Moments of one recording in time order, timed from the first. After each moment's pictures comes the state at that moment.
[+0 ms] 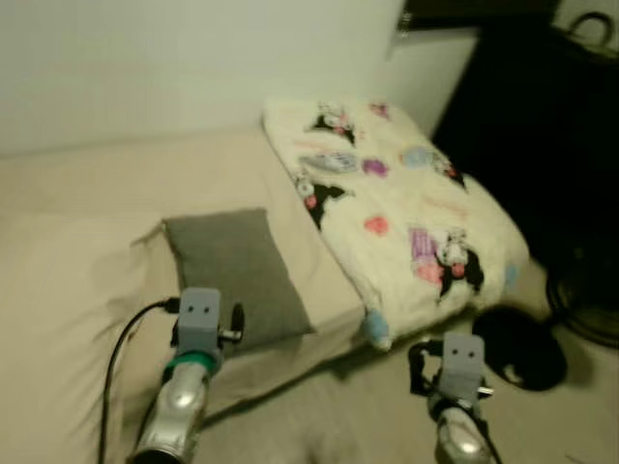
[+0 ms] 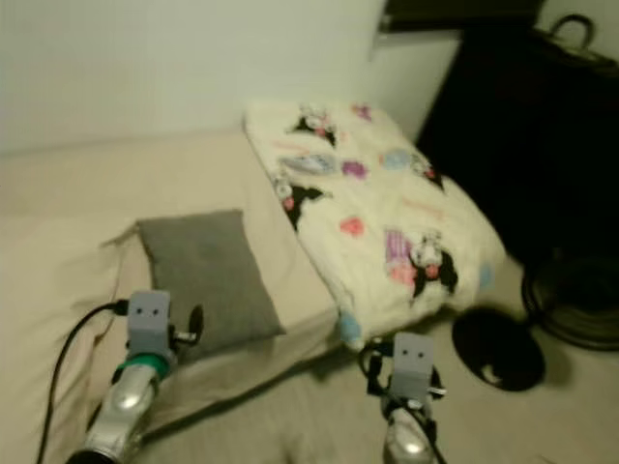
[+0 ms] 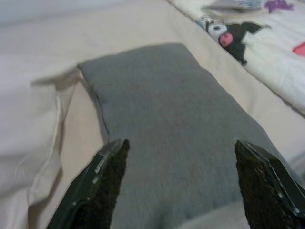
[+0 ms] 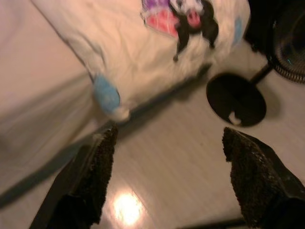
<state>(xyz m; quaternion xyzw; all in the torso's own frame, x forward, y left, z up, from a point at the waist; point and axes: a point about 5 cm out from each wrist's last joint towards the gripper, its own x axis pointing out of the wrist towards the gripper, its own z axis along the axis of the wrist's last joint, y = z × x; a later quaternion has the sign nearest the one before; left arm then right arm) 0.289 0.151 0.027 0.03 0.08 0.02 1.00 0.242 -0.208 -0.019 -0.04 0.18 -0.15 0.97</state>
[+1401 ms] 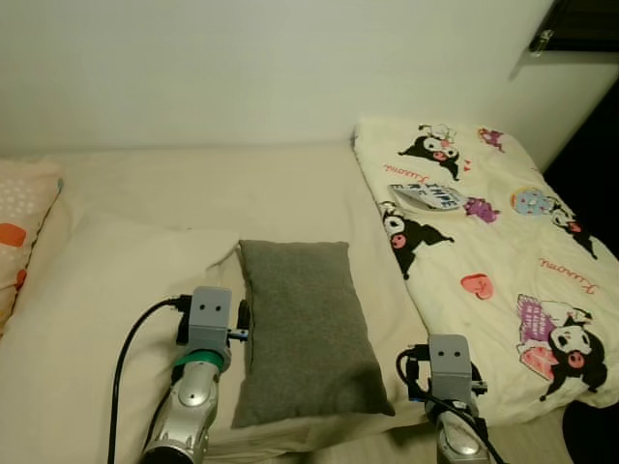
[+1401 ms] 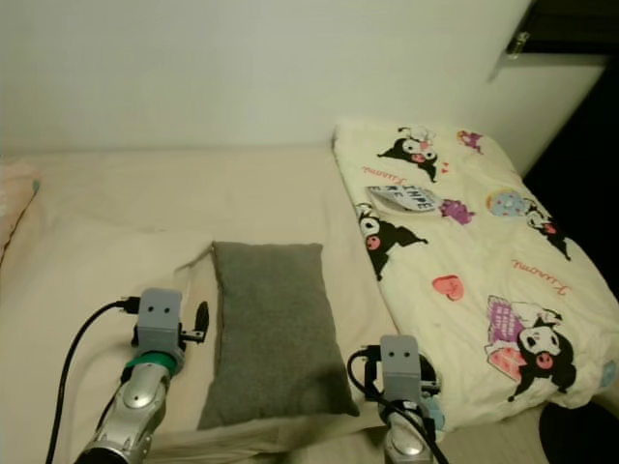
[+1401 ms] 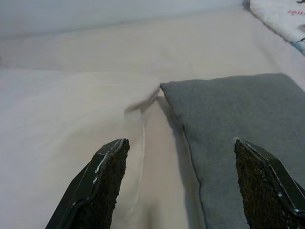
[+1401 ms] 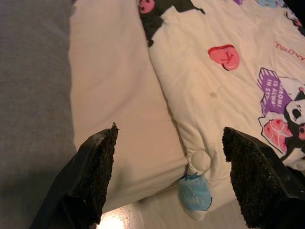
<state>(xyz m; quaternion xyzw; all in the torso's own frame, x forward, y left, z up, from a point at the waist) 0.291 0.134 0.030 0.04 0.07 0.03 1.00 0.249 -0.204 -0.015 -0.11 0.17 -0.11 0.97</state>
